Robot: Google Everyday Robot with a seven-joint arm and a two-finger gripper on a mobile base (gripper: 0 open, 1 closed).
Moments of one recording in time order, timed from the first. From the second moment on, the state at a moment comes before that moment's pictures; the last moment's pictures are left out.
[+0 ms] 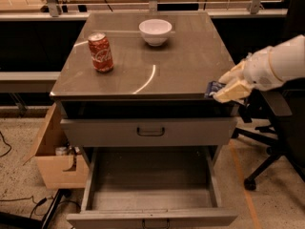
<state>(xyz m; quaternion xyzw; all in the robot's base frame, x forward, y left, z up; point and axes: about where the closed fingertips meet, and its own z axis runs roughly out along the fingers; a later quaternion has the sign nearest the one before) 0.585 -0.215 0.860 -0.53 0.77 0.07 0.36</state>
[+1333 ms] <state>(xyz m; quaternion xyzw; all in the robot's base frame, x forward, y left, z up) 0.708 -0.185 0.894 -0.55 0.75 0.07 0.37</state>
